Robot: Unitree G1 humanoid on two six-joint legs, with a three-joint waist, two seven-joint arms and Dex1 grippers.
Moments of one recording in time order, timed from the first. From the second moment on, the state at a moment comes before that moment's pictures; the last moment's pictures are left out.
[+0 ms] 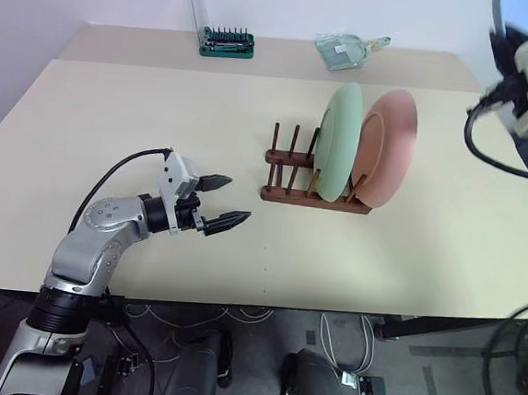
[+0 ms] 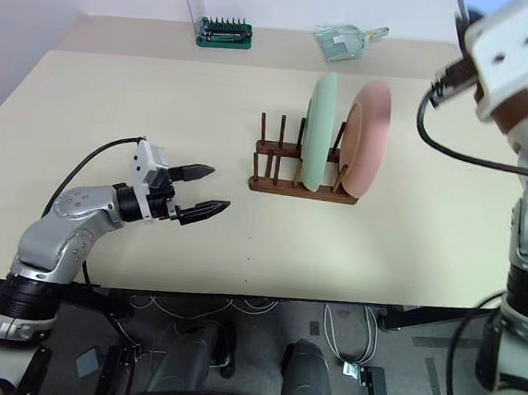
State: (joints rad) left arm -0.33 0.54 -0.01 -0.15 -0.47 0.41 -0.90; right arm -0.69 -0.84 -0.21 -0.28 0.12 0.33 0.47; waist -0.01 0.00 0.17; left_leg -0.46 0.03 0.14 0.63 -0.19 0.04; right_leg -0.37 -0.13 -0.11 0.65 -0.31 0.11
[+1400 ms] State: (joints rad) left arm -0.28 0.58 0.05 -0.15 -0.46 0.40 -0.87; right arm -0.58 -0.12 -0.13 -0.36 1.02 0.79 0.11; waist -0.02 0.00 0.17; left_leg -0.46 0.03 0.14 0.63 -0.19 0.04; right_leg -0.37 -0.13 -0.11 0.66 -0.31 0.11
